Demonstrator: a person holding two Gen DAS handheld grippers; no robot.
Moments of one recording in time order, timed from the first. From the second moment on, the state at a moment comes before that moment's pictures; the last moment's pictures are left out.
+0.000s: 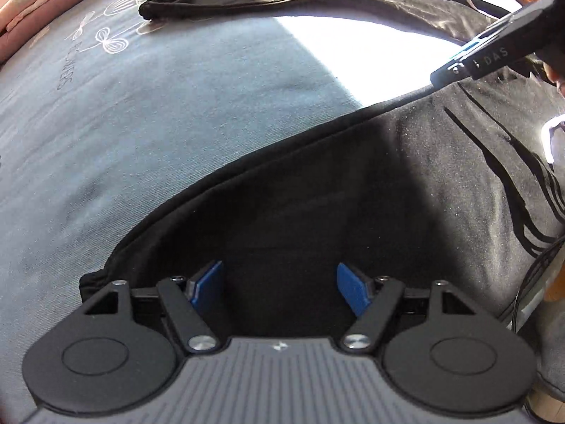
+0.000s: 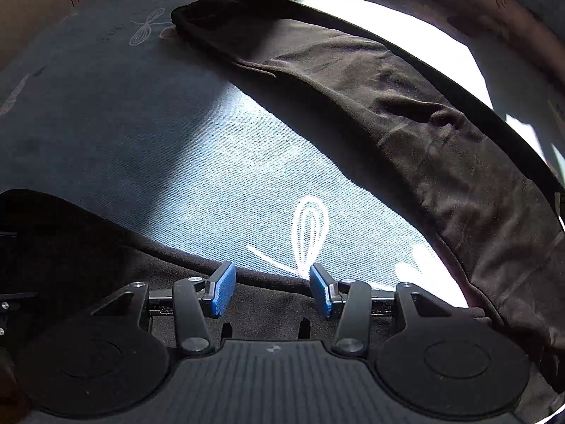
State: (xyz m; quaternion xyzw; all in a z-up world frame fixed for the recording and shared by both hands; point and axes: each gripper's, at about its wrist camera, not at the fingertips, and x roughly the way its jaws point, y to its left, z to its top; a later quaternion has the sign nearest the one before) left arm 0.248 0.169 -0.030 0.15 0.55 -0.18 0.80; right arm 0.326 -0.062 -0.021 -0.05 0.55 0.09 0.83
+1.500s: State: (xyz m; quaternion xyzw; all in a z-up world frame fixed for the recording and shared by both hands) left arm 0.268 0.229 -0.011 0.03 0.51 -0.15 0.84; right arm 0.311 0.030 -0.026 -0.03 0.57 0.10 0.81
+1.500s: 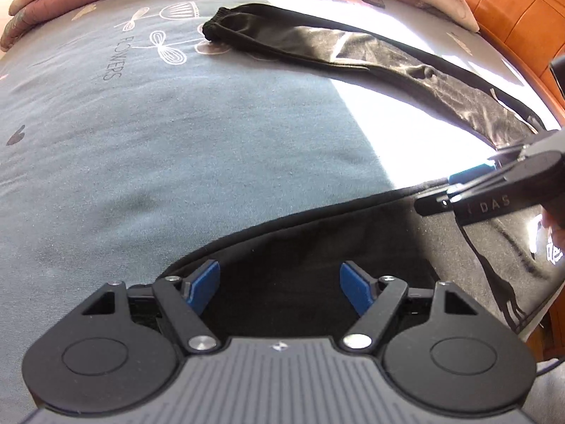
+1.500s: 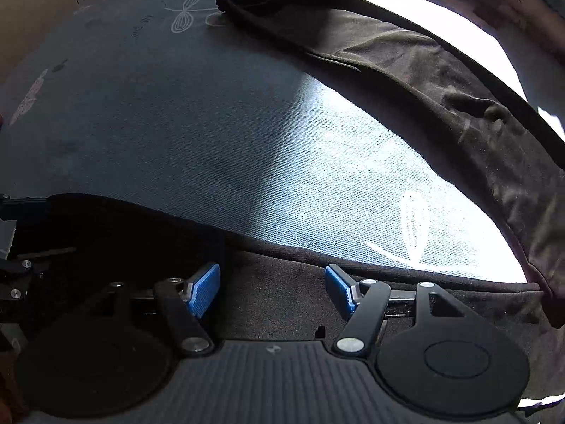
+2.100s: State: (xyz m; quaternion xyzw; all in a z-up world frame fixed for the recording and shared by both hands) left arm 0.283 0.229 -0.019 0.03 0.54 -0.16 0.83; right arm 0.305 0.026 -0.028 -0.01 0.58 0.09 0.81
